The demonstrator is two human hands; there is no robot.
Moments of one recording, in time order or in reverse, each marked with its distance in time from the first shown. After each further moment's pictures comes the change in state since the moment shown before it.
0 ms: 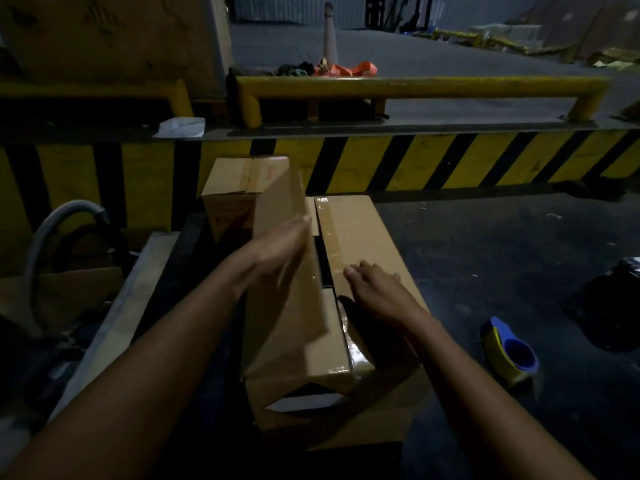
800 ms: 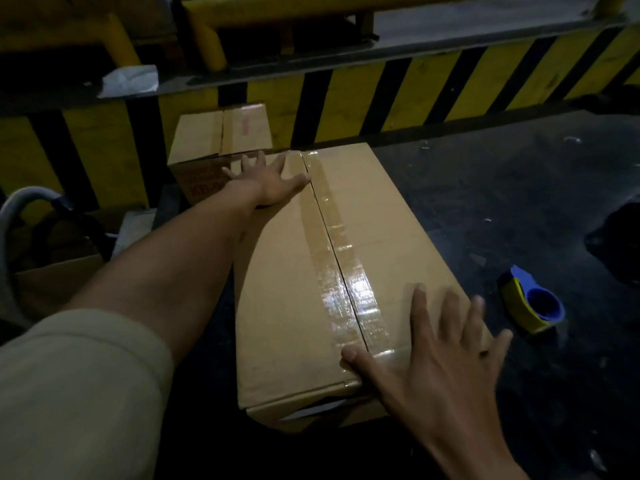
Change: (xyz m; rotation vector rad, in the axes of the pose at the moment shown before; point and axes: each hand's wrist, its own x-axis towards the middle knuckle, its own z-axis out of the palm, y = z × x) left_hand 0.191 -0.034 -0.007 0.929 0.010 0.026; right_hand -0.098 0.000 0.034 -0.227 0.095 0.487
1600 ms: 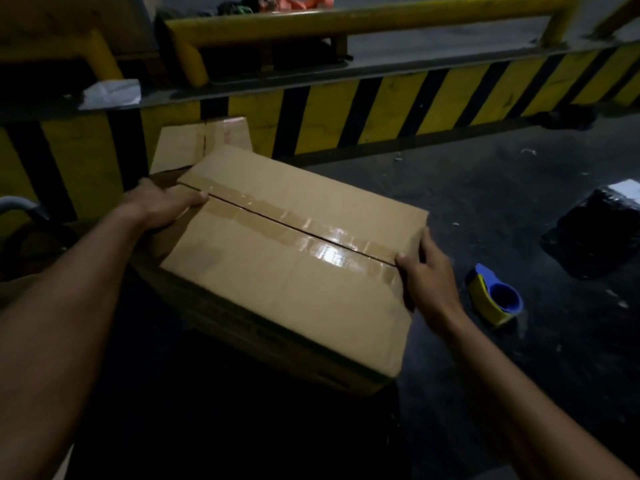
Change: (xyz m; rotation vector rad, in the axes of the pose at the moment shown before) left_hand -0.066 -0.114 -0.028 -0.453 0.154 -0.462; right_hand 0.097 0.034 -0.019 0.890 0.263 -0.132
